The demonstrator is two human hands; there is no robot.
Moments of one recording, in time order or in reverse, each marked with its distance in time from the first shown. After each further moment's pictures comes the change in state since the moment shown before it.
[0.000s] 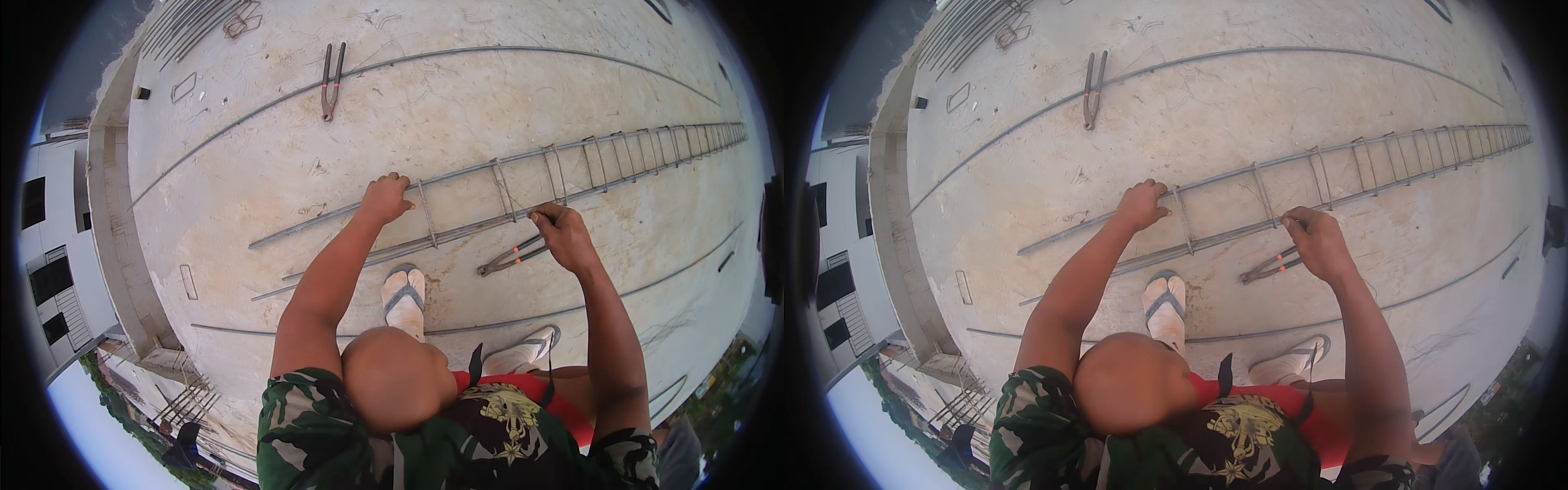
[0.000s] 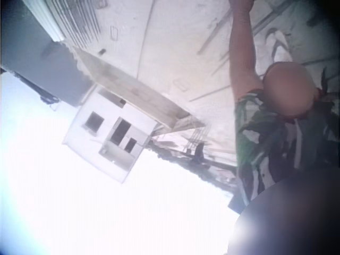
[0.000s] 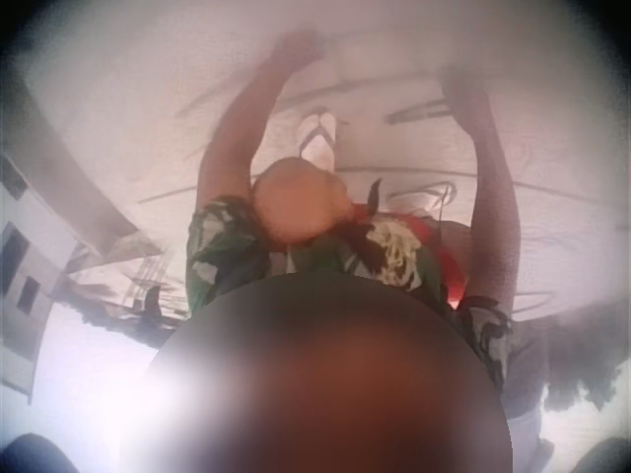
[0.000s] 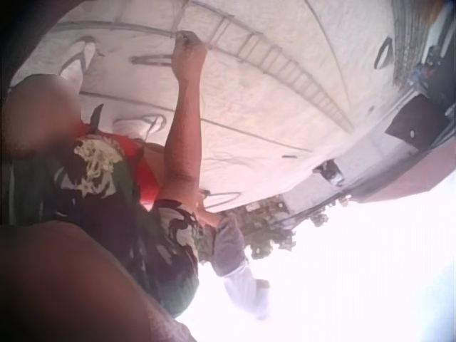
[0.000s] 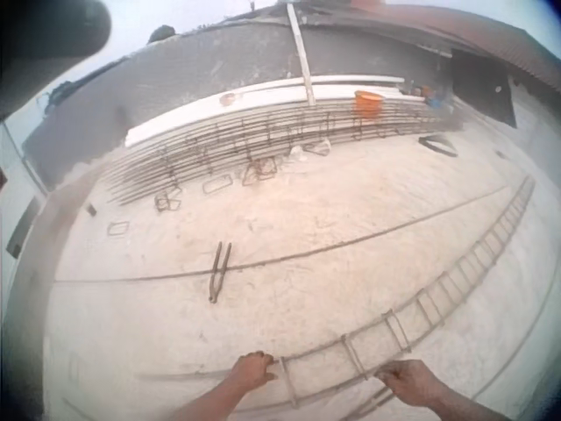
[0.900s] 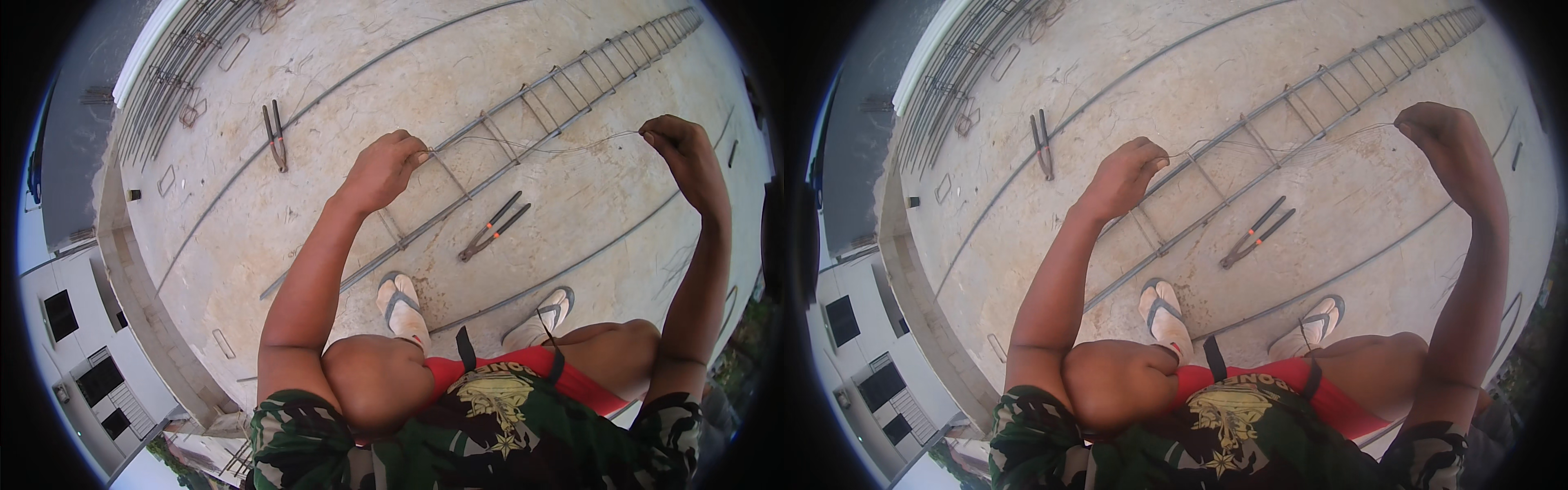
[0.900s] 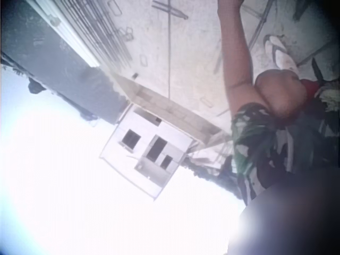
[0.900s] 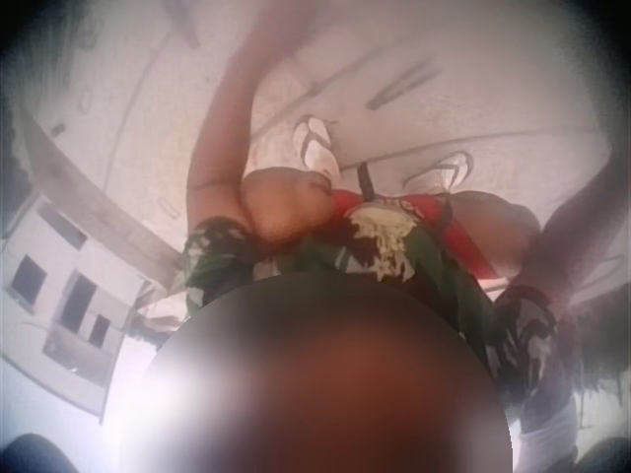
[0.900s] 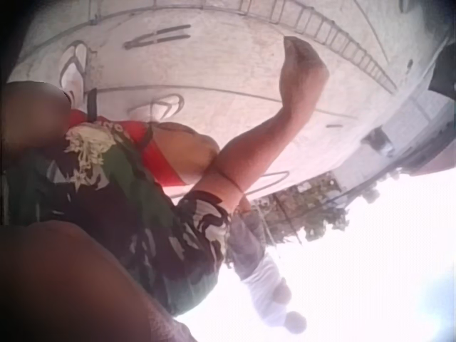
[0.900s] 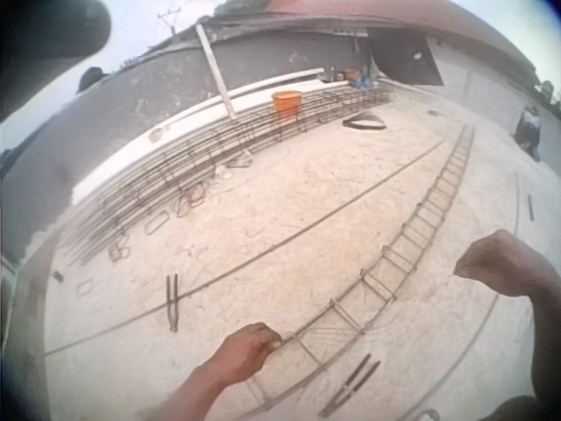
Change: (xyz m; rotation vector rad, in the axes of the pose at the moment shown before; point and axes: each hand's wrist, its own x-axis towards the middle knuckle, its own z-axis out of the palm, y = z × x) left_hand 0.020 0.186 -0.133 -0.142 0.054 0.446; right_hand -0.106 0.014 -0.225 -0.274 0.367 0.048
